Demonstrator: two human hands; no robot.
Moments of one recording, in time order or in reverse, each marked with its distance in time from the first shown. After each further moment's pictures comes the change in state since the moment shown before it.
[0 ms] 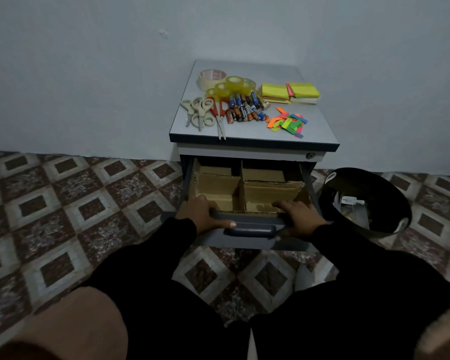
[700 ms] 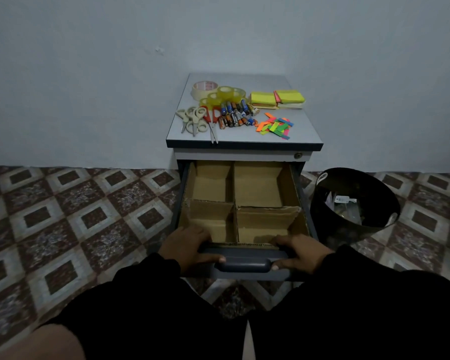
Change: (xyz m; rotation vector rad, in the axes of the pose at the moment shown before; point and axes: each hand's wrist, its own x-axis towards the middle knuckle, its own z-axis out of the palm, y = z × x) left_hand -0.076 -0.007 0.016 0.252 0.005 0.250; right_hand -0.072 -0.005 0.021 0.221 -0.155 -0.161
